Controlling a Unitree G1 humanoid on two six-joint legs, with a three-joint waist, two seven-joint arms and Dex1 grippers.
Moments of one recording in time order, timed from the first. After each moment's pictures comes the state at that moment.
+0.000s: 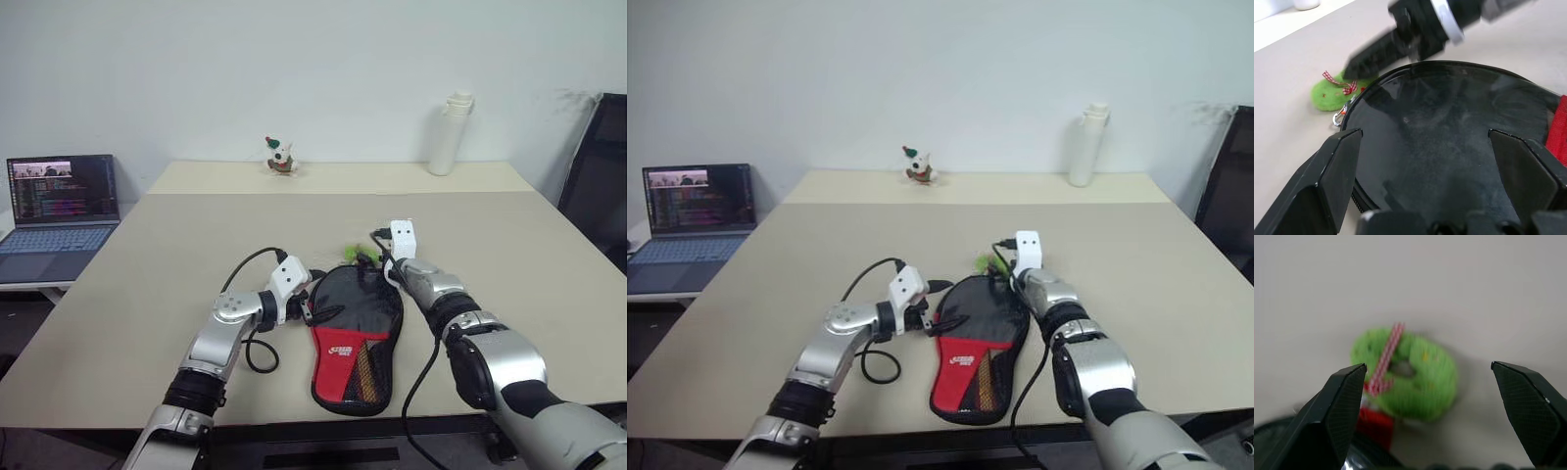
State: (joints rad) left arm -0.56 0.36 -0.11 0.29 -0.07 0.11 -0.94; right arm -1.16 -0.10 -0.12 1.24 0.18 0.23 0.24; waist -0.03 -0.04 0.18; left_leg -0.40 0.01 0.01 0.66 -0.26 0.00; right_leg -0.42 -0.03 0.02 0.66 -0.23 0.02
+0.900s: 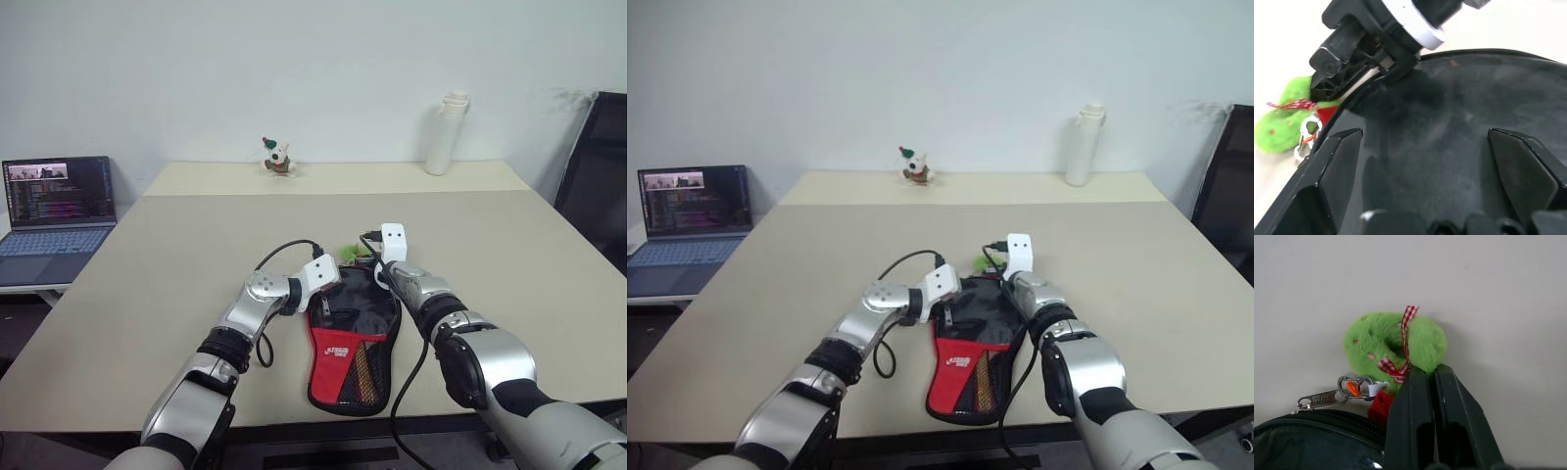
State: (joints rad) left arm -0.85 0.32 -0.27 0.78 0.05 -0.17 -1.04; right arm -1.18 -0.05 -0.19 1.29 0.14 0.19 0.16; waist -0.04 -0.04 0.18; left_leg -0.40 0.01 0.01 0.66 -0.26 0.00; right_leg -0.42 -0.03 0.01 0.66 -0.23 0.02
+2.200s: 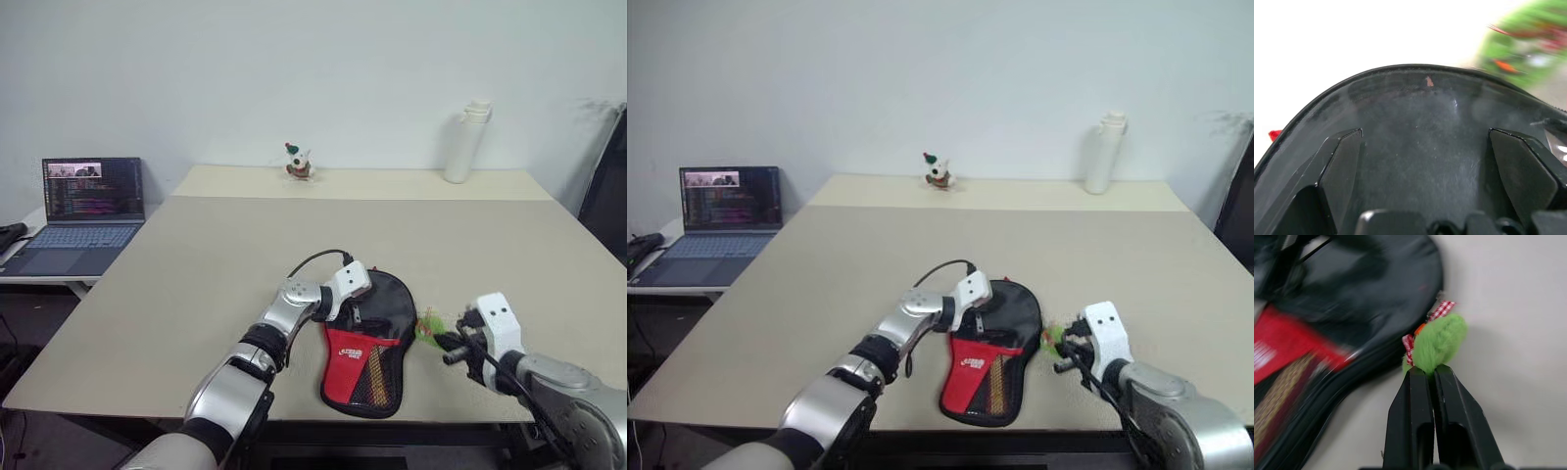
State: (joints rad) left arm -0.97 0.11 -0.25 1.07 0.08 -0.24 -1.01; right arm -0.07 -0.45 -0.27 -0.83 0.51 1.45 0.39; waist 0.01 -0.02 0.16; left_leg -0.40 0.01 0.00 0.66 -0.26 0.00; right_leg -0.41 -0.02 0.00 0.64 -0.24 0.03
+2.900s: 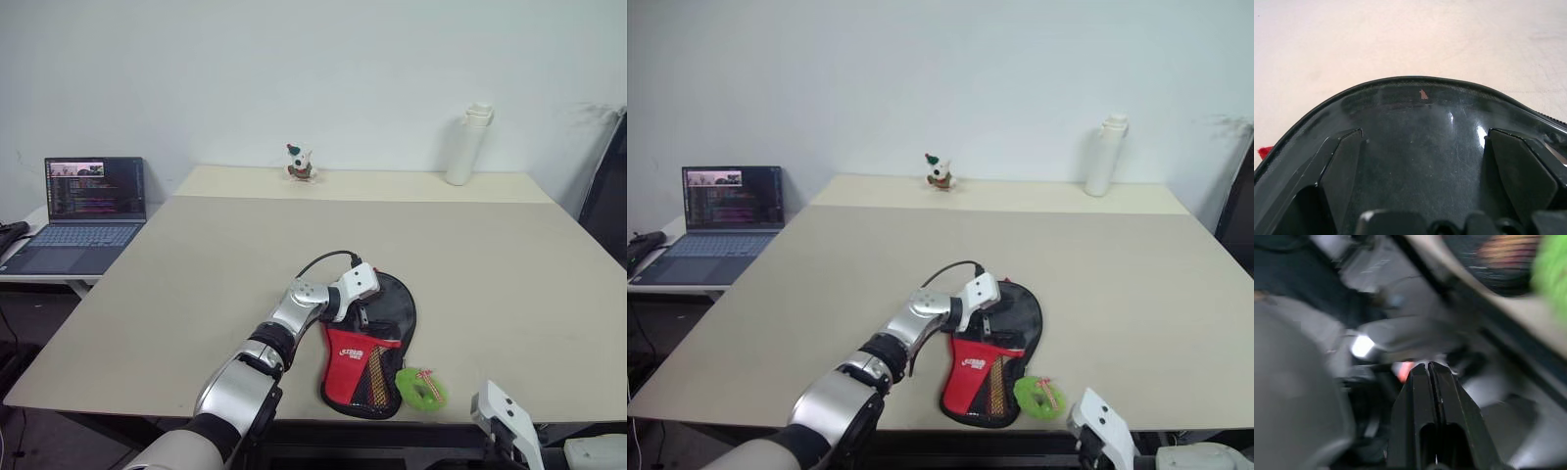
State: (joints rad) left arm -0.99 0.08 -0.25 1.12 0.12 -0.27 -0.98; right arm 0.32 -0.79 -0.28 -1.02 0.97 1.29 0.74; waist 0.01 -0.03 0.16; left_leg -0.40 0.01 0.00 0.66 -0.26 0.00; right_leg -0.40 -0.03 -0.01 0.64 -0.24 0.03
